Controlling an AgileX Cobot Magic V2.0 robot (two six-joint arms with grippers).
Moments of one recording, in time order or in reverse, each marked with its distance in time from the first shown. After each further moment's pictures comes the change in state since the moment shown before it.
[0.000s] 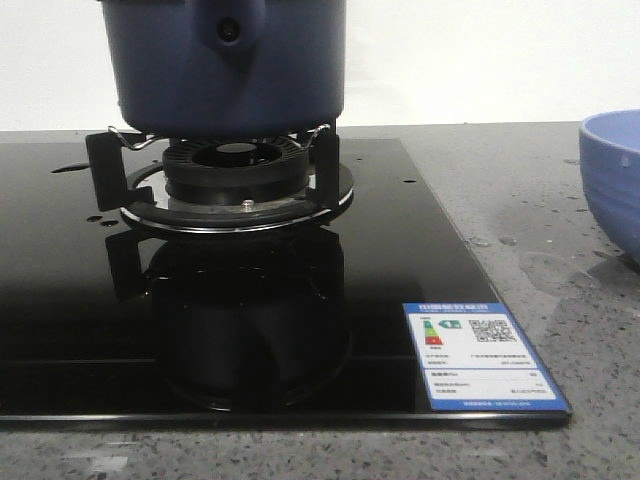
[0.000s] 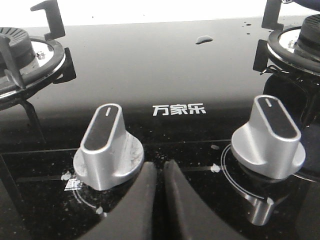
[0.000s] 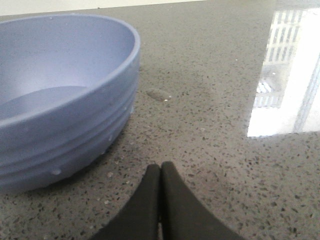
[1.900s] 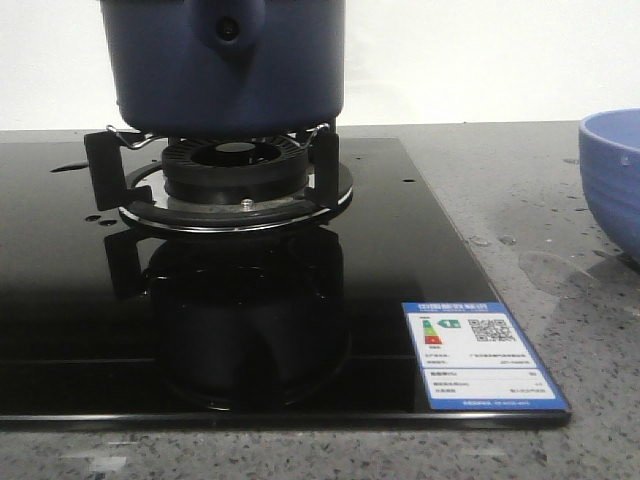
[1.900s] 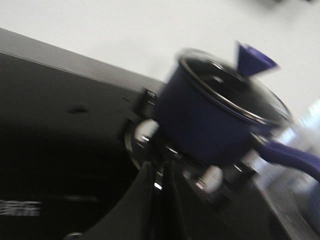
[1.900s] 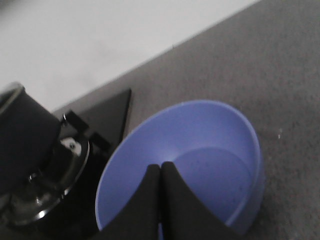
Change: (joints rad) left arm -0.139 0.385 -0.425 -0.623 0.054 0.139; right arm 0.000 0.281 -0.420 0.504 0.211 0.002
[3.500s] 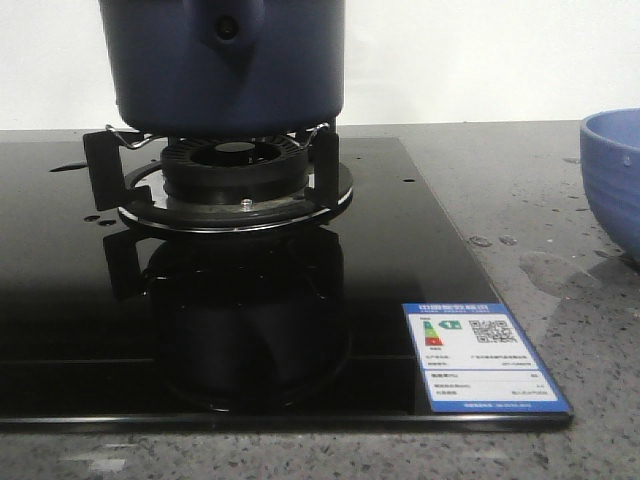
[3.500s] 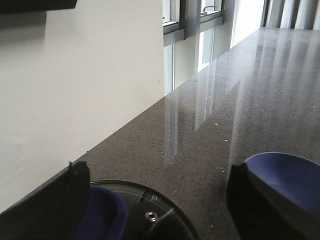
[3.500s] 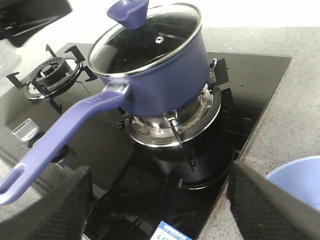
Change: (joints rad) left arm -0.083 0.971 -0.679 -0.954 0.426 1.528; right arm 0.000 0.364 -0.336 0.589 0.363 -0.855
